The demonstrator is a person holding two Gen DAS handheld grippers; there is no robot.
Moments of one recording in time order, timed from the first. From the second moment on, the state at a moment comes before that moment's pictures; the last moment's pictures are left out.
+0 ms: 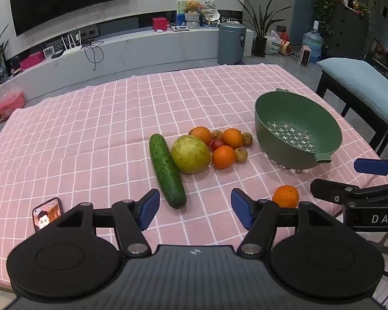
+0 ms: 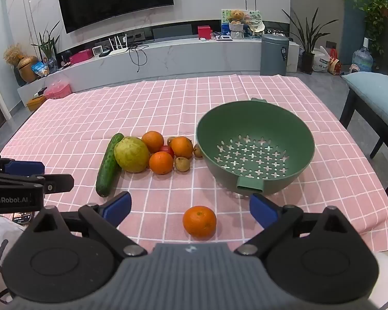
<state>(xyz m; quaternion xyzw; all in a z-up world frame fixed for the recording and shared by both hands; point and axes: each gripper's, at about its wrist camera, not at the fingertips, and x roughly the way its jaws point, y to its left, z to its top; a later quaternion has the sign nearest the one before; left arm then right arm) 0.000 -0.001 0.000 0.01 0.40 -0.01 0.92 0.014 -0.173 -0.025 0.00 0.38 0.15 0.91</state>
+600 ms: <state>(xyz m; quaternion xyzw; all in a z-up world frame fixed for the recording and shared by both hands) -0.001 0.001 0.001 0.00 0.41 -0.01 0.91 0.012 -0.173 -0.026 0.00 0.38 0.15 0.91</state>
